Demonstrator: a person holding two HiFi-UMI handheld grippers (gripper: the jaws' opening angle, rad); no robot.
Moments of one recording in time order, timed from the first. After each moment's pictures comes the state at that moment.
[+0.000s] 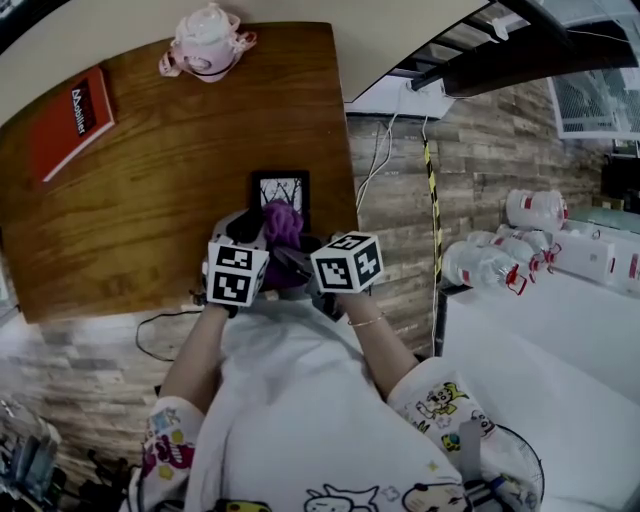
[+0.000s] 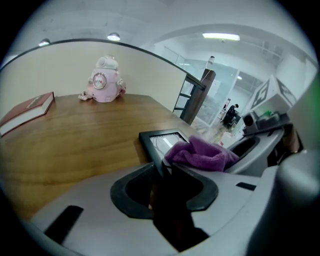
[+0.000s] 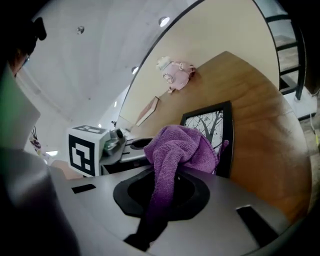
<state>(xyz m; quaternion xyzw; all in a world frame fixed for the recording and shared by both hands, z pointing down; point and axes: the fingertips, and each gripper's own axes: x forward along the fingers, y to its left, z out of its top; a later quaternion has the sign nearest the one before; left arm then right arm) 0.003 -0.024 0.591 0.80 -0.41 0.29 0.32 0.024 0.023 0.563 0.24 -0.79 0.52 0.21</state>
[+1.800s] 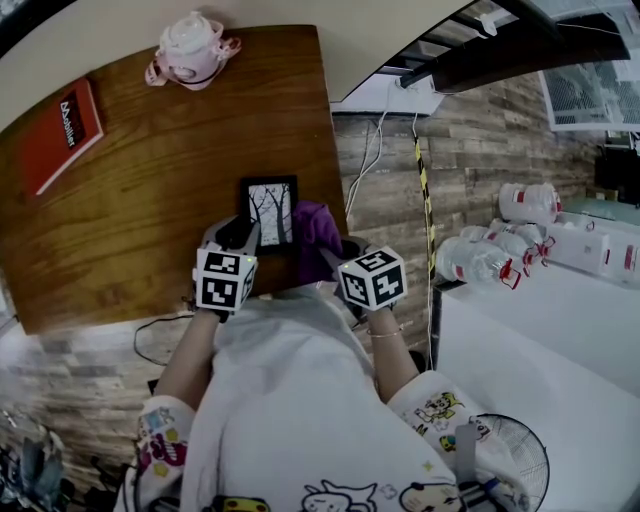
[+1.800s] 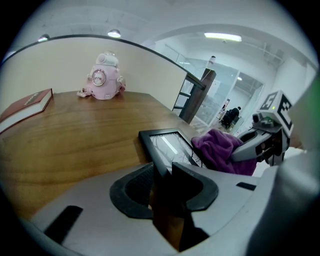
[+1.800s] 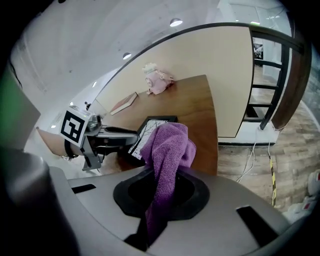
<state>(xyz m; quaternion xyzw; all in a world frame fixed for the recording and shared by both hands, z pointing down) 0.003 -0.023 0.593 0.80 -0.40 0.29 0.34 0.139 0.023 0.570 0.37 -0.76 0.41 0.34</state>
